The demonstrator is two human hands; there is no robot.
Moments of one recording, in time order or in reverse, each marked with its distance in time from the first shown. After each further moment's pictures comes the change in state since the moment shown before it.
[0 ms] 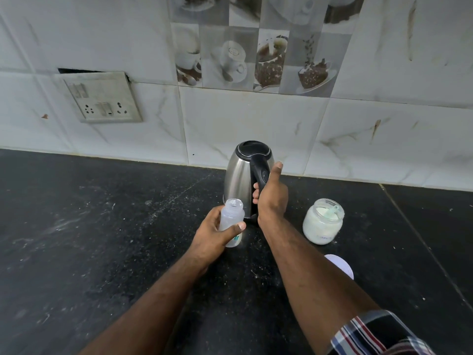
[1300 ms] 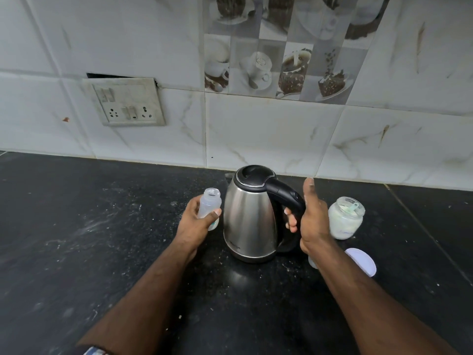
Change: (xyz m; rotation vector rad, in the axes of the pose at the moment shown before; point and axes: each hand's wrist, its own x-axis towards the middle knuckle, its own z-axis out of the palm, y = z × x) left_hand 0.014 -0.015 -0.120 -0.128 0.173 0.010; right_hand -0.088 -0.001 -0.024 0.043 -0.166 -0.187
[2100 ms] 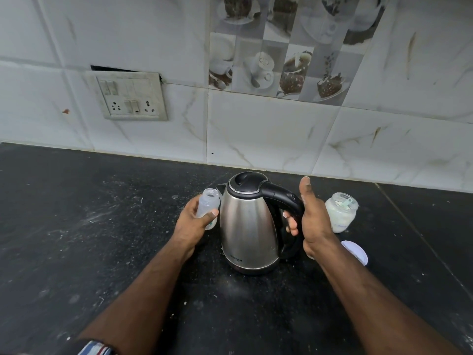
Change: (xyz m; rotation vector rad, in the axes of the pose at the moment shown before) left_hand -0.011 -0.014 -0.020 -0.093 -0.079 -0.026; right_hand -0.042 -0.019 0.006 -0.112 -0.084 0.042
